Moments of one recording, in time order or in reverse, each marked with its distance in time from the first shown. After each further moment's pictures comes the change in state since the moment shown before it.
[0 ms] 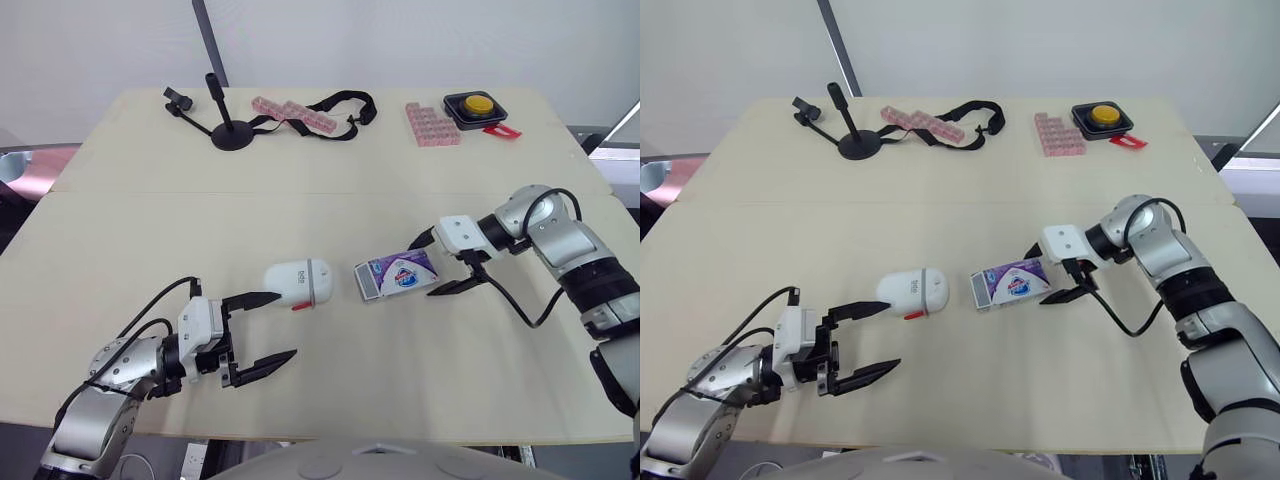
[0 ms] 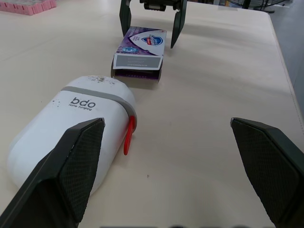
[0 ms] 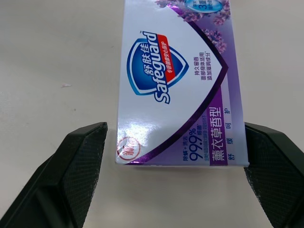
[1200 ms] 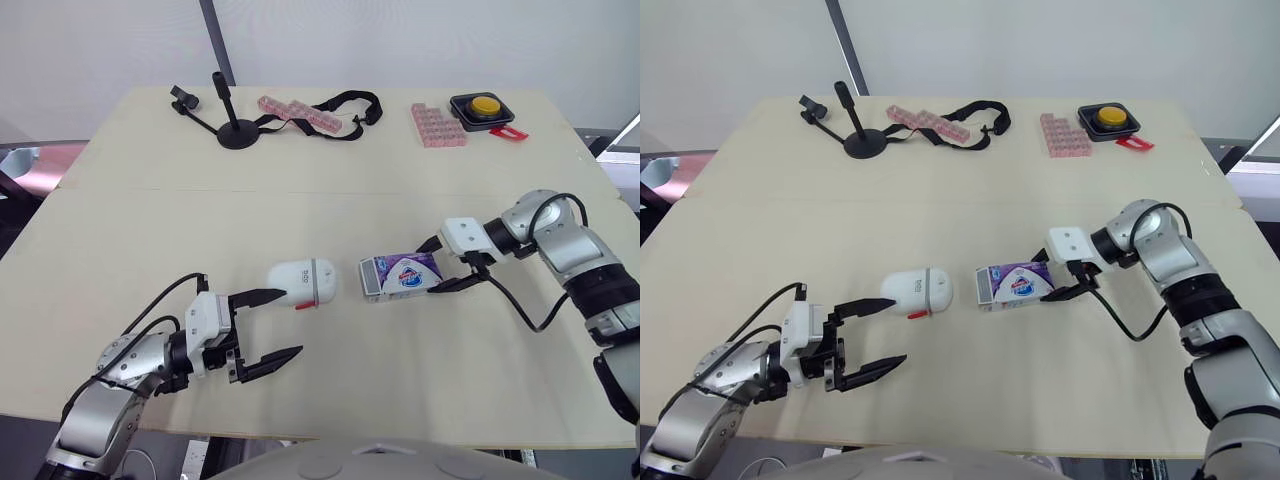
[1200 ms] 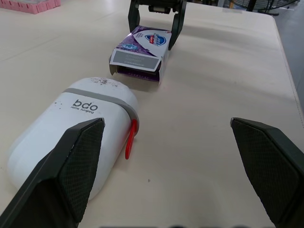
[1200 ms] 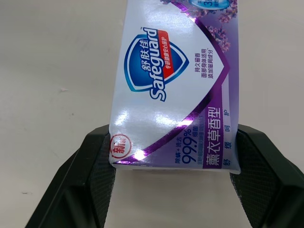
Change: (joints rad) left arm -0.012 0.001 -0.022 -0.032 -0.001 0.049 0.038; right arm 0.033 -0.015 -0.045 -0.040 0.007 0.044 -0.002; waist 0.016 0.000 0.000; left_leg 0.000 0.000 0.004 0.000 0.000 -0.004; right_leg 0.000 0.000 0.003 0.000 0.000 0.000
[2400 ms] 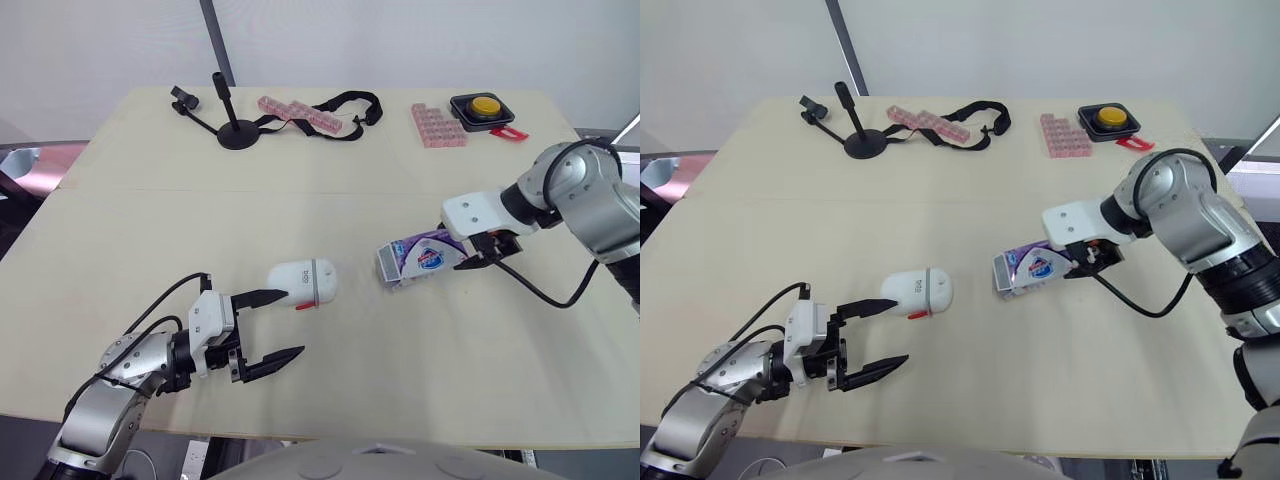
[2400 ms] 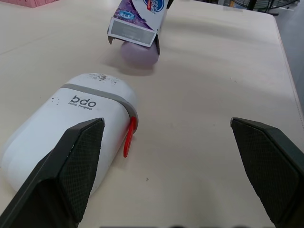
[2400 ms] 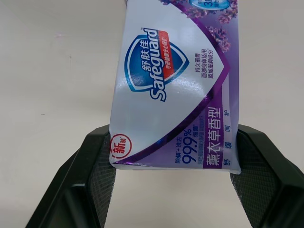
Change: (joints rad) left arm -0.006 0.001 -0.012 -0.003 0.000 0.028 0.014; right arm -0.150 -0.221 0.091 -0.409 -0.155 0.364 0.011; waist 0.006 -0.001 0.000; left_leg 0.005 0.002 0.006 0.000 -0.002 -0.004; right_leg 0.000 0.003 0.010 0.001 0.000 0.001
